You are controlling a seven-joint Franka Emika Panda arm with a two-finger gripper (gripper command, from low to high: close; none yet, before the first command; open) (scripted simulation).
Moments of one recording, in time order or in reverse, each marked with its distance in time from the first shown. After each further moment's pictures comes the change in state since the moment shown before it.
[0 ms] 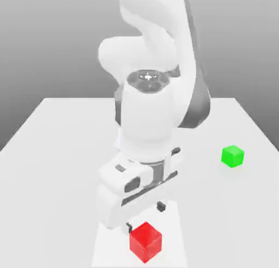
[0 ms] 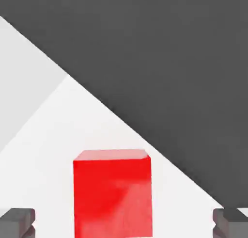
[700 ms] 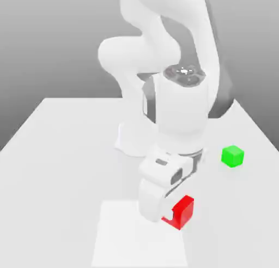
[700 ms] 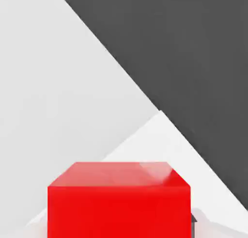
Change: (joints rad) arm 0.190 -0.225 0.168 -0.103 0.094 -0.119 -0.075
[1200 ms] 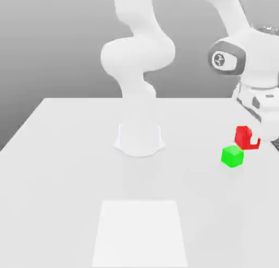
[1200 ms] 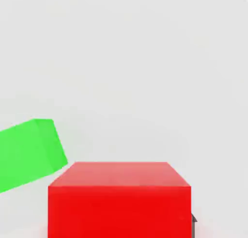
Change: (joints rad) arm 0.557 -0.308 0.273 -0.271 0.235 -0.030 -0.188
